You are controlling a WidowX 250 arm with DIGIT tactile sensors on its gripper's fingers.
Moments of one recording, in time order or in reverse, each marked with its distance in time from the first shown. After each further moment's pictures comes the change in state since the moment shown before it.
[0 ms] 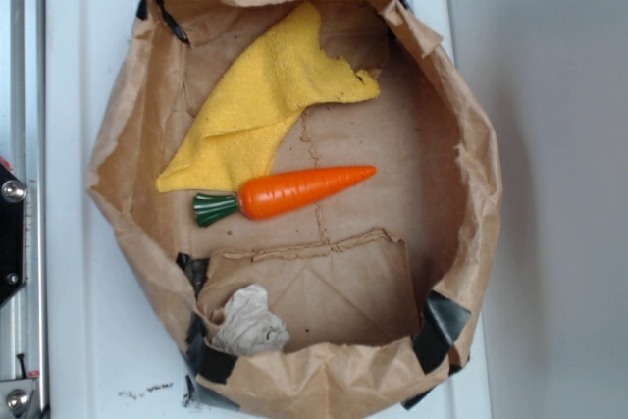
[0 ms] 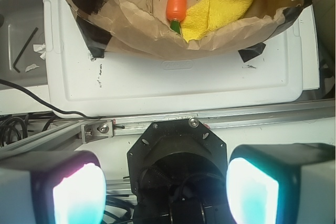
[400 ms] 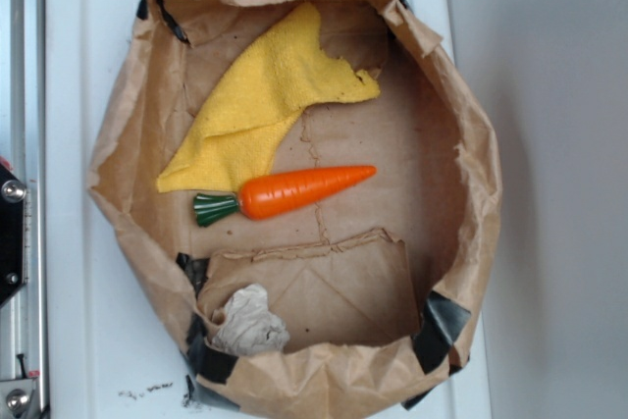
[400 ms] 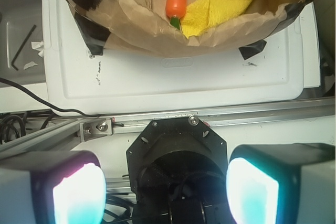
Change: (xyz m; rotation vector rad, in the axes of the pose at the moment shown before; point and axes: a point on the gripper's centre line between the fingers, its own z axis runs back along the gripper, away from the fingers) arm -0.001 0.000 -0.004 -0.003 0.014 0.004
